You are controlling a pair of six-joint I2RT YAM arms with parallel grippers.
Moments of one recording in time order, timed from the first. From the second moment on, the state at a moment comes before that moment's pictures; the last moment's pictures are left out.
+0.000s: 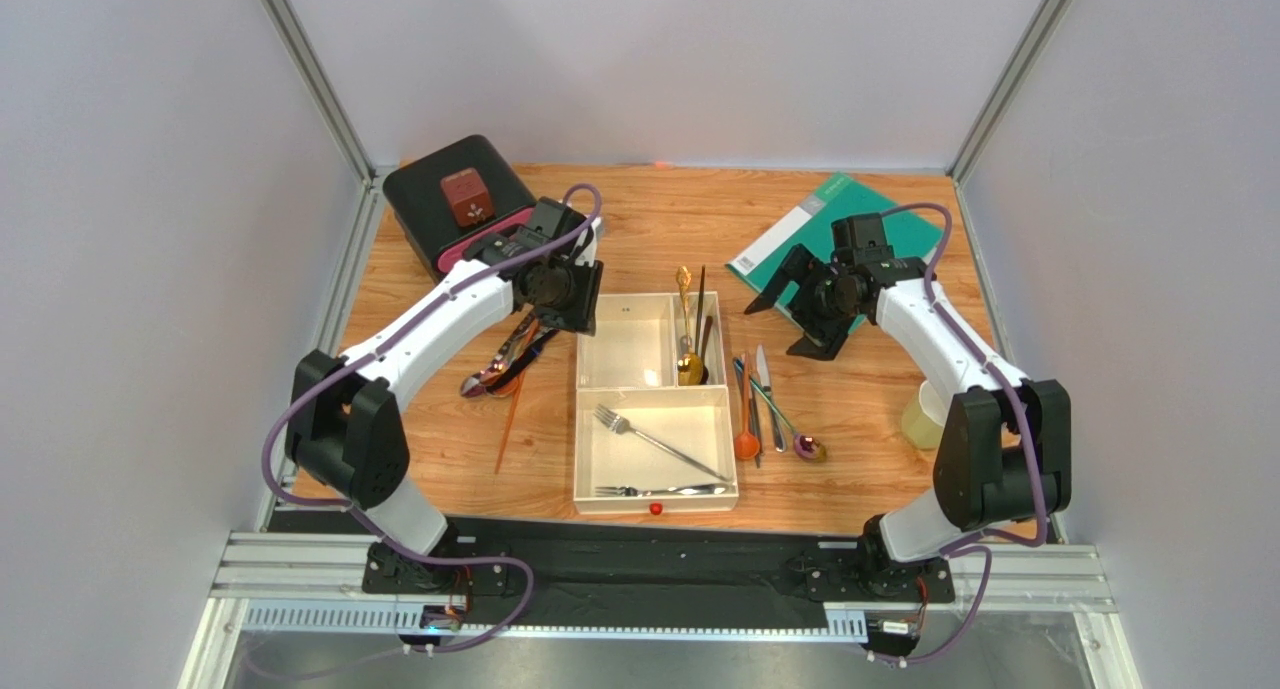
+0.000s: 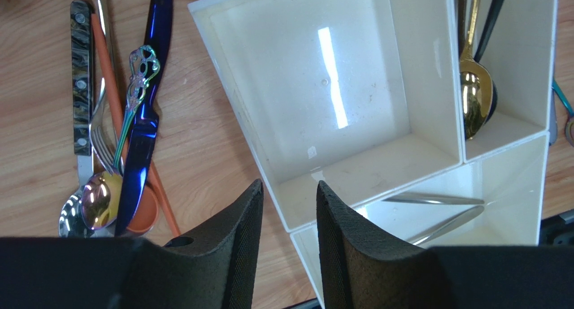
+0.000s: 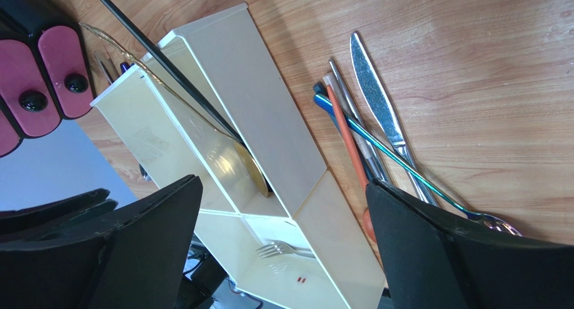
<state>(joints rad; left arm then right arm) -0.51 1.64 1.38 -0.80 0.07 -0.28 0.15 1.52 1.14 -0.67 -0.33 0.81</state>
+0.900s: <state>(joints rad) -0.52 1.70 1.22 -0.77 0.09 -0.29 0.19 1.59 1.14 -0.67 -0.38 0.80</state>
